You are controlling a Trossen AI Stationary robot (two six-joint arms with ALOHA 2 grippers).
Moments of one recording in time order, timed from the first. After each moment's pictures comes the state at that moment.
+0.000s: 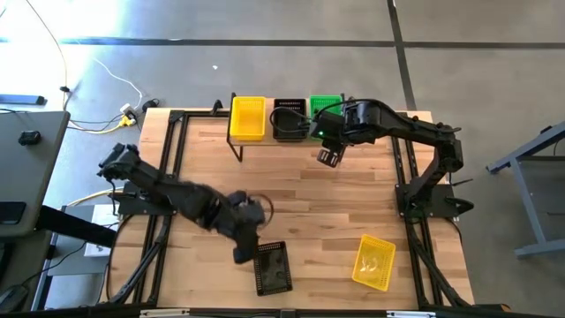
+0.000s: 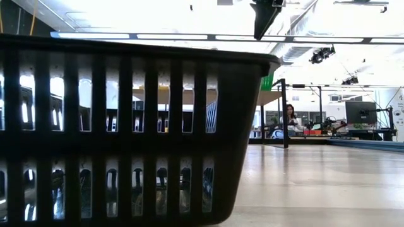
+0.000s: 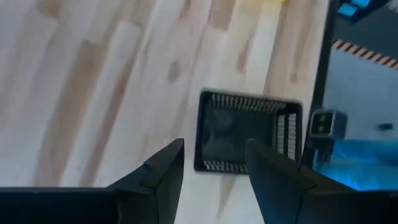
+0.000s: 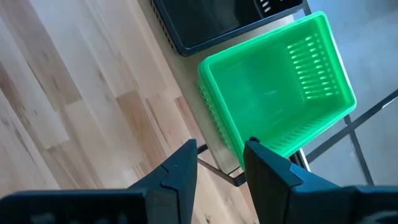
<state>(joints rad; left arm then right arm) -0.36 1.62 1.59 -1.04 -0.21 -0.72 -0.14 1.70 1.93 -1.48 0.42 0.18</state>
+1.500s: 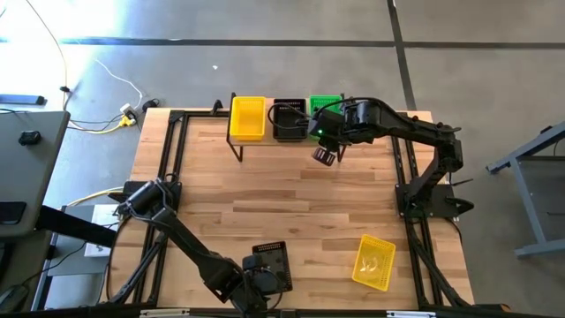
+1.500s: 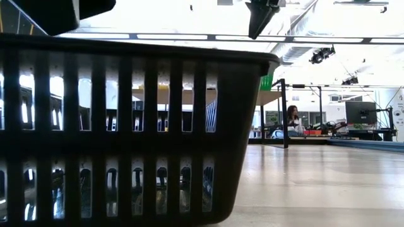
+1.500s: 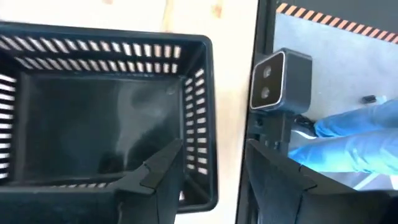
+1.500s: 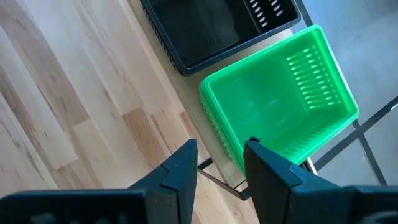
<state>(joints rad) -0.63 2.06 1.59 -0.60 -0.26 -0.86 -0.14 1.70 1.93 -1.43 0.42 0.21</state>
